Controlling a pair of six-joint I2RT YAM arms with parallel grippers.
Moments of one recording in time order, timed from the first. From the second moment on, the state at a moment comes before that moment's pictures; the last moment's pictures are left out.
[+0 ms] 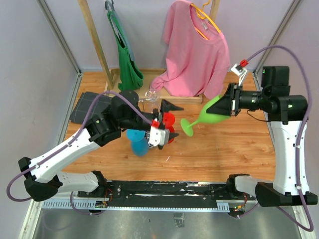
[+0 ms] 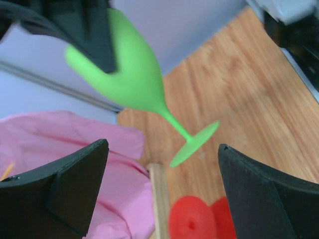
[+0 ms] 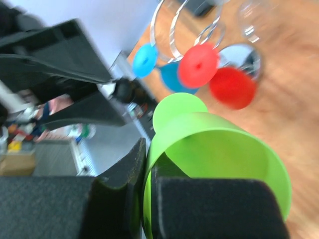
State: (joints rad) left arm -0.97 1.15 1.28 -0.42 0.61 1.01; right arm 0.09 1.18 1.67 -1.28 -1.09 0.10
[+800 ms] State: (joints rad) left arm -0.49 1.23 1.79 -0.23 0.27 0.04; right arm -0.33 1.26 1.45 -1.03 -0.15 0.11
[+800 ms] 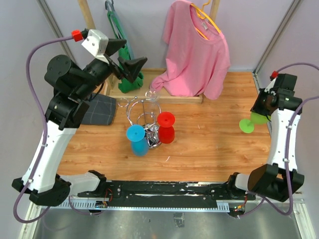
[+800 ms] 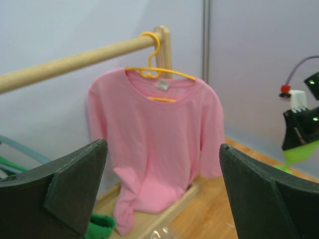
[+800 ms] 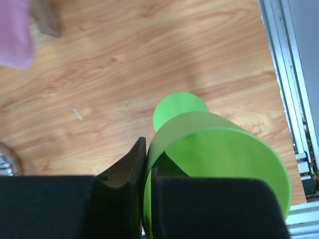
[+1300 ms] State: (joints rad) left arm -0.49 1.04 1.58 -0.29 0.23 -0.07; right arm -0.19 1.47 1.38 -0.76 0.11 0.10
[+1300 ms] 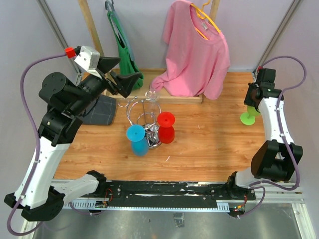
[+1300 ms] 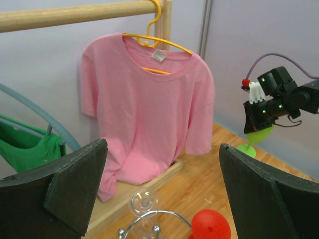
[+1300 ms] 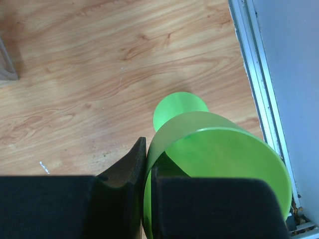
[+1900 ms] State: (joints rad) left arm -0.49 1.01 1.56 -0.35 0.20 -0.08; right arm -0.16 1.51 1.22 -0.61 0.14 0.16
